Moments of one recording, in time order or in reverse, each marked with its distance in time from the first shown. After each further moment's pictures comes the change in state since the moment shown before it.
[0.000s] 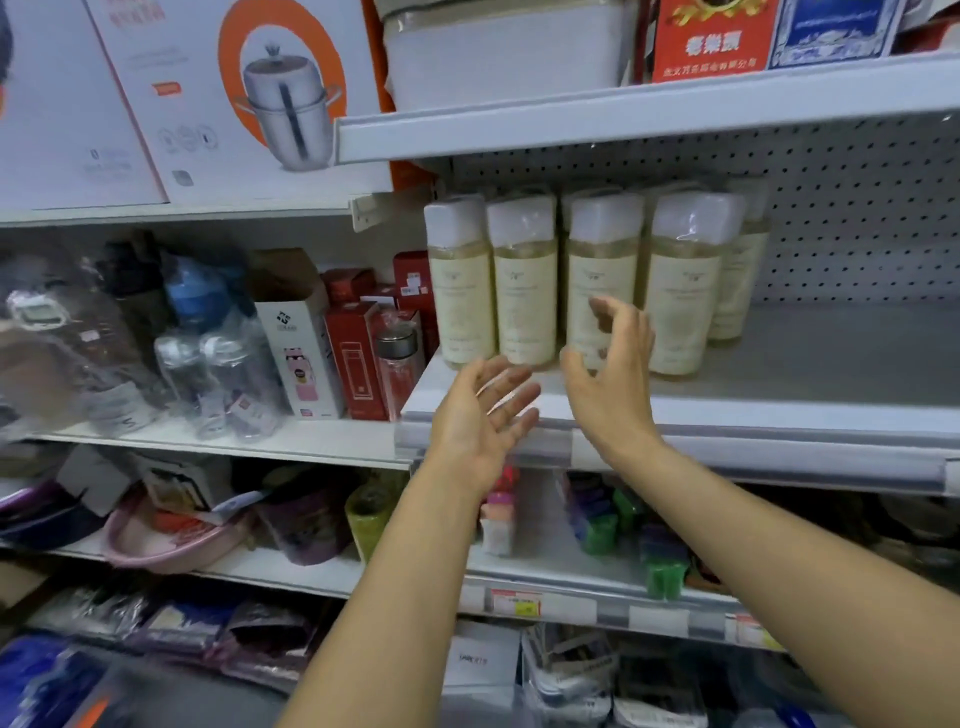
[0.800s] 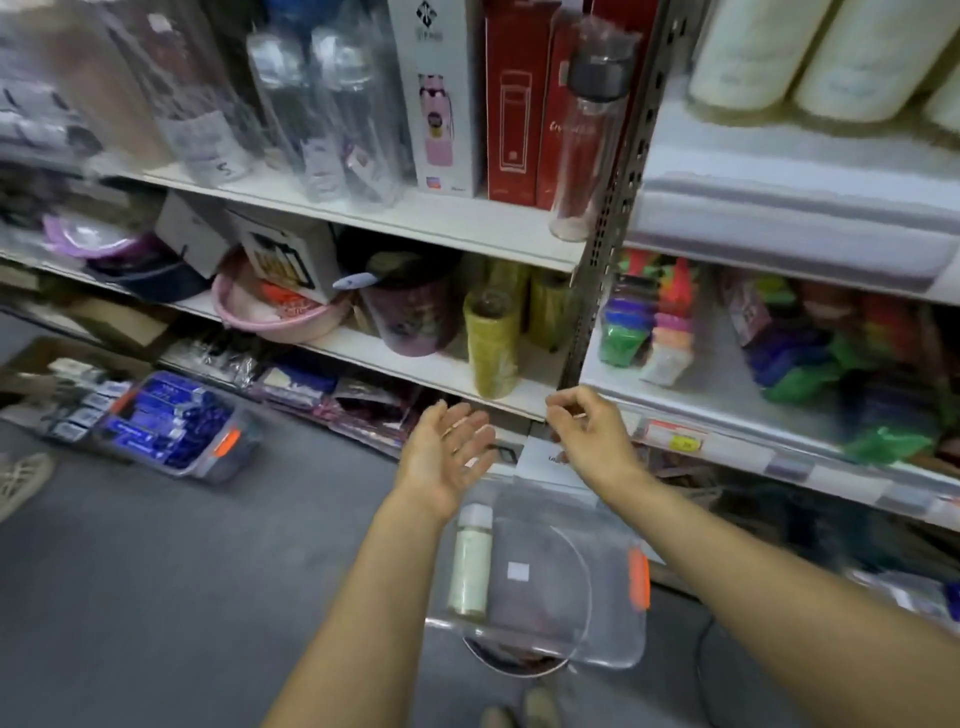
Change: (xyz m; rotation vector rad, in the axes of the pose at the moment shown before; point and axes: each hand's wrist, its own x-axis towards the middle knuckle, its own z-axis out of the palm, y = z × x) left_hand -0.020 -0.053 -0.332 -0.075 0.509 -0.355; right_hand -0.236 0.063 0.201 0.087 -0.677 0.635
